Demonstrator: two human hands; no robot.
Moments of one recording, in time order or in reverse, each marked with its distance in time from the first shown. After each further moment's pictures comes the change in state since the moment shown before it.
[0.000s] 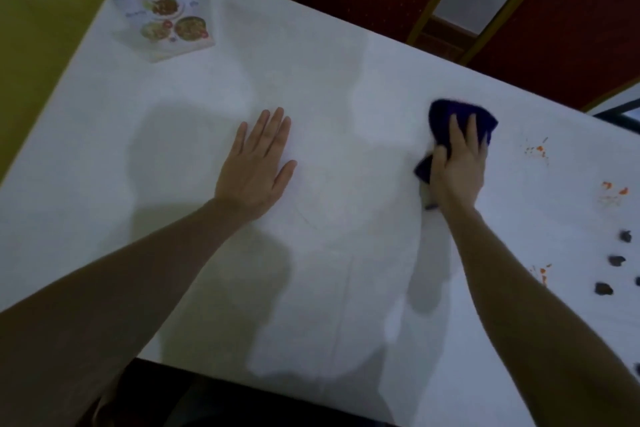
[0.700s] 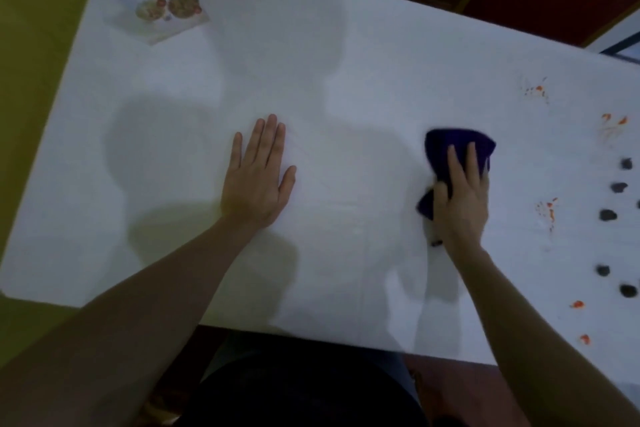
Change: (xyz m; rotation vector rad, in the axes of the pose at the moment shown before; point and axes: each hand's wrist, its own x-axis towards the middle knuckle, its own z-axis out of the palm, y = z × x) left_hand -0.063 0.001 0.010 0.058 -0.011 0.009; right_hand -0.140 0.028 -0.001 -0.043 -0.010 0.021
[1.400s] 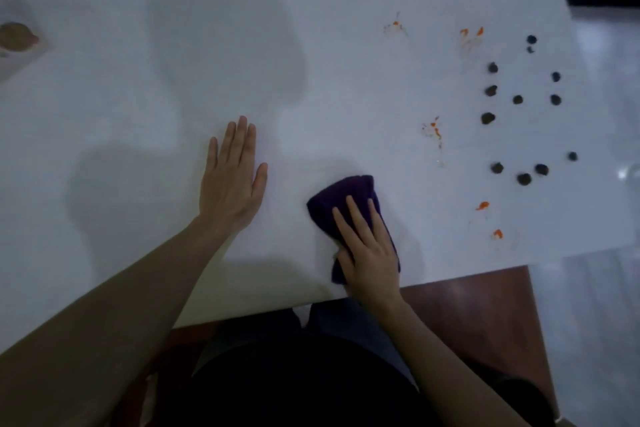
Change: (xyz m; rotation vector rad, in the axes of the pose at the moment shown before) left_hand -0.005 0.123 0.006 -0.084 -0.082 0.177; right_hand -0.179 0.044 -0.003 0.067 -0.027 -0.175
